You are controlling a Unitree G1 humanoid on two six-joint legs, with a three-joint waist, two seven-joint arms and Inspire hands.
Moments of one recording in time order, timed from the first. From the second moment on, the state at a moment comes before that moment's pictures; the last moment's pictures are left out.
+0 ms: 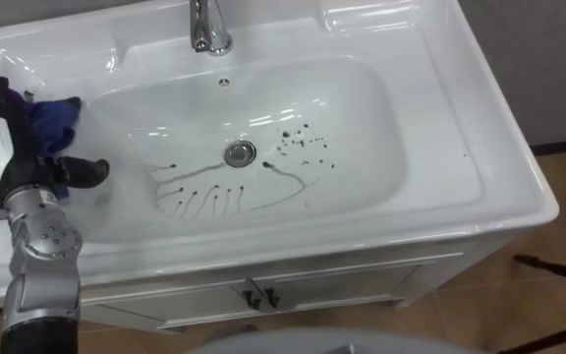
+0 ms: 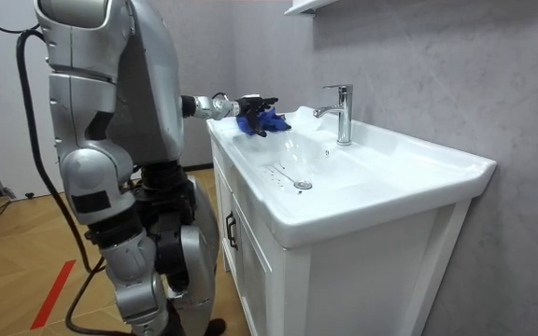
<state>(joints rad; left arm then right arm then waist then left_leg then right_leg) 0.11 0.30 0.27 0.23 0.43 0.08 0.27 0.23 -0.29 -0.06 1.16 -0.15 0.16 0.22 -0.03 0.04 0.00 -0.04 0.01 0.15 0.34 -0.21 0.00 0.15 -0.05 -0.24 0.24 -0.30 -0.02</state>
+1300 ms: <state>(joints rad) 0.11 0.31 0.30 0.37 0.51 0.06 0.41 0.24 -0.30 -0.06 1.16 -0.16 0.15 0.20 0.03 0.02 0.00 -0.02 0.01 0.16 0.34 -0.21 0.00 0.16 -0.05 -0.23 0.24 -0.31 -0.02</state>
